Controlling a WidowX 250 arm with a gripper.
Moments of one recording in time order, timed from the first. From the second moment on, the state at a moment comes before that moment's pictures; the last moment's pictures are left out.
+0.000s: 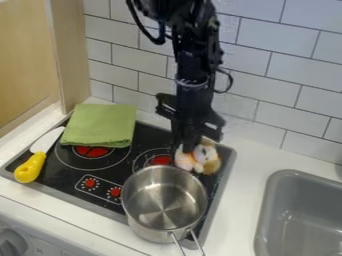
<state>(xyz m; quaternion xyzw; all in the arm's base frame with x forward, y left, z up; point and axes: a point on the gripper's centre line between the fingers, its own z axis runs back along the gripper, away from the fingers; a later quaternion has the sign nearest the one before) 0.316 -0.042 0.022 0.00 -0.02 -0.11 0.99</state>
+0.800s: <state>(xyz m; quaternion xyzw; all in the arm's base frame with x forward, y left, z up) 0.317 -0.034 0.017 -0.01 -0.01 -0.06 1.00</state>
